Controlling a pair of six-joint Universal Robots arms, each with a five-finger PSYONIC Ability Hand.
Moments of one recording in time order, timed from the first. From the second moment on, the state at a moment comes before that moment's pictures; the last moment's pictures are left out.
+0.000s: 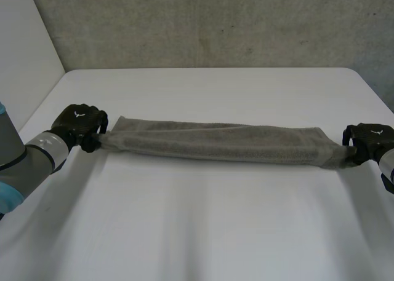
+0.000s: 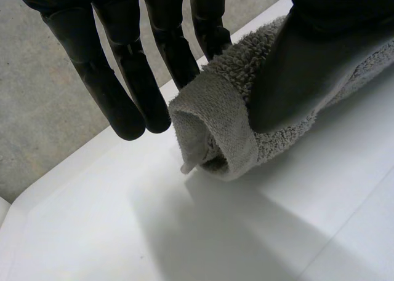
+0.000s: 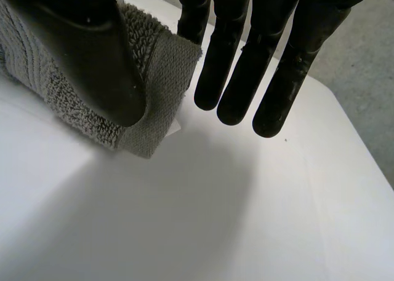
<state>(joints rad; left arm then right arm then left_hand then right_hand) 4.64 -2.09 -1.54 3.35 -1.20 3.57 1.47 -1.05 1.62 -0.18 1.31 2.79 1.33 1.36 1.38 1.35 1.19 1.04 1.04 1.04 1.04 0.84</state>
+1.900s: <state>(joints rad) 4.36 -1.87 -1.64 3.41 -1.21 3.46 2.07 -1.13 1.59 -0.21 1.48 2.48 0.35 0.36 0.34 0.35 0.14 0.25 0.25 0.25 0.25 0.07</state>
